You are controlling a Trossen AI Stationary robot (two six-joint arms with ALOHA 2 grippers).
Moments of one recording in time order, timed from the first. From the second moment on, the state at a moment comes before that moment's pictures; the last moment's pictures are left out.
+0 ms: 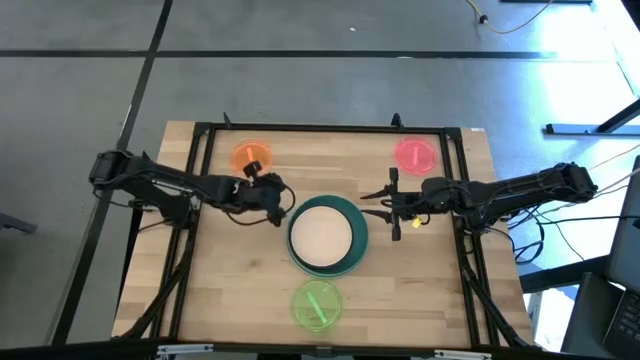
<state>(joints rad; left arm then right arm) -0.04 1.33 0.80 -0.48 -0.66 -0.28 0.12 1.01 0.61 0.18 0.12 -0.35</state>
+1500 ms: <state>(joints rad) 0.44 1.35 0.49 -0.28 -0.40 0.17 0.12 1.01 0.61 0.18 0.12 -0.38</state>
